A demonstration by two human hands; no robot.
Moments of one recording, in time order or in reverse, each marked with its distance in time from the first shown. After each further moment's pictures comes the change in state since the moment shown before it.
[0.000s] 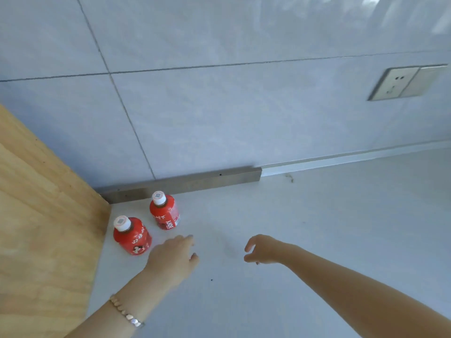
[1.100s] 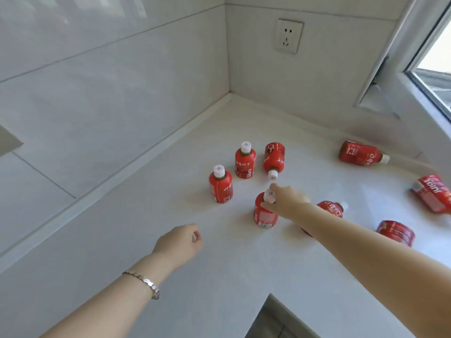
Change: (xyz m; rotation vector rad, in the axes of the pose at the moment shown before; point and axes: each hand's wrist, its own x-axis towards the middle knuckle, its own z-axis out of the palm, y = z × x) left_hand 0.067 0.808 0.110 0.066 -0.221 0.550; right_hand -0.256 0.764 -0.268 0.221 0.625 0.590
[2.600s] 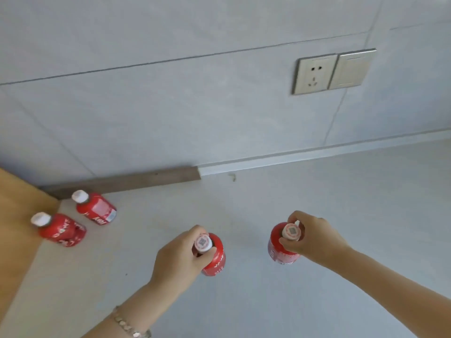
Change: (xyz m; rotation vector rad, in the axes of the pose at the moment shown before) left_hand -0.354 -0.411 -0.001 -0.396 0.614 -0.512; right_hand -0.251 -0.428 0.188 0.087 -0.282 -0.629
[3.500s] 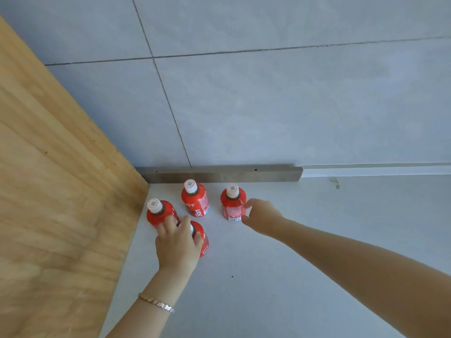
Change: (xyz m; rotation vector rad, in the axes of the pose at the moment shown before) left_hand 0.038 -0.259 -0.125 0.417 0.171 -0.338; right_hand 0.109 -0.297 0.232 -0.117 -0.210 -0.195
